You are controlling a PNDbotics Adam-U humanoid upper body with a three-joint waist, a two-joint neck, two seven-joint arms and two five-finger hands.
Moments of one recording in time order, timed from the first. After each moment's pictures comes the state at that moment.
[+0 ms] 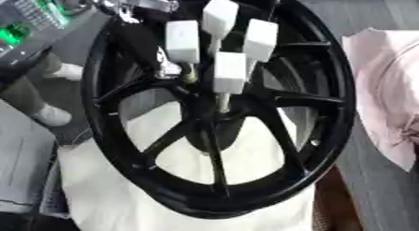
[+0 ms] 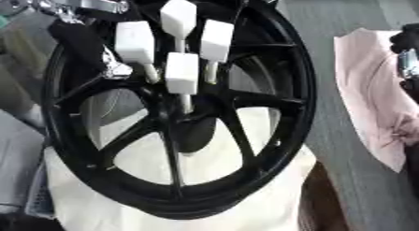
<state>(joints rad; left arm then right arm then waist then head) -1.24 0.69 -0.77 -1.61 -0.31 0.26 -0.82 -0.14 -0.30 -0.38 -1.86 -0.03 -0.21 0.12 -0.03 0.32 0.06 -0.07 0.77</state>
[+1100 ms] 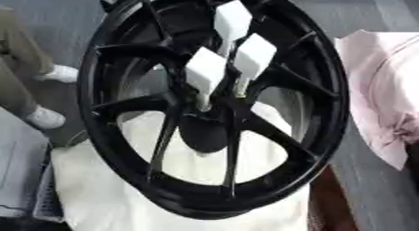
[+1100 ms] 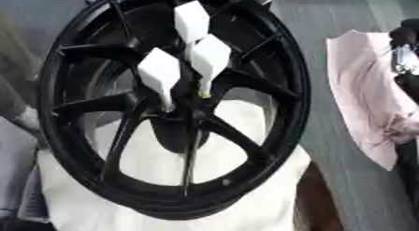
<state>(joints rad) -0.49 1.14 0.04 -1.80 0.19 0.28 -0.23 -0.12 -0.32 -0.42 -1.87 -0.03 -0.22 0.05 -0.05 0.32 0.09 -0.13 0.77</state>
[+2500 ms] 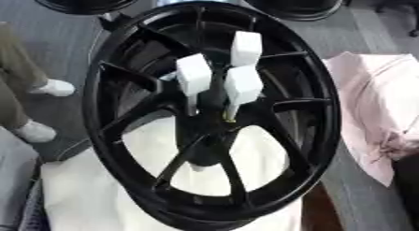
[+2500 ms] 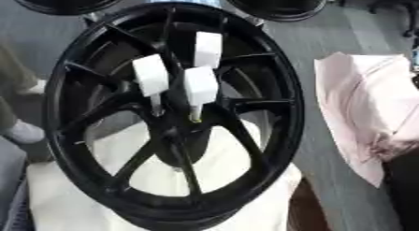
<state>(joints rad) -0.25 0.98 0.20 -1.81 -0.15 0.25 -0.13 -0.11 -0.34 -0.45 -1.90 -0.07 -0.23 -0.01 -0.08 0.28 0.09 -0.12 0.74</state>
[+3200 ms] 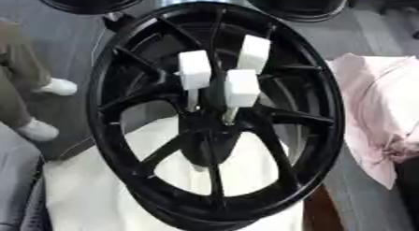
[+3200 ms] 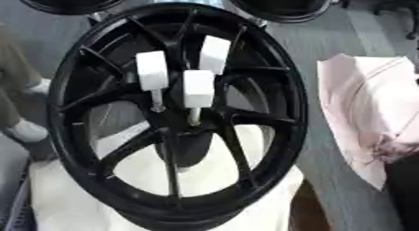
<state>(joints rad) -0.26 0.98 0.20 -1.82 -0.18 0.26 -0.03 -0.11 -0.34 -0.45 -1.90 -0.07 -0.23 0.00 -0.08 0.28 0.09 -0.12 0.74</state>
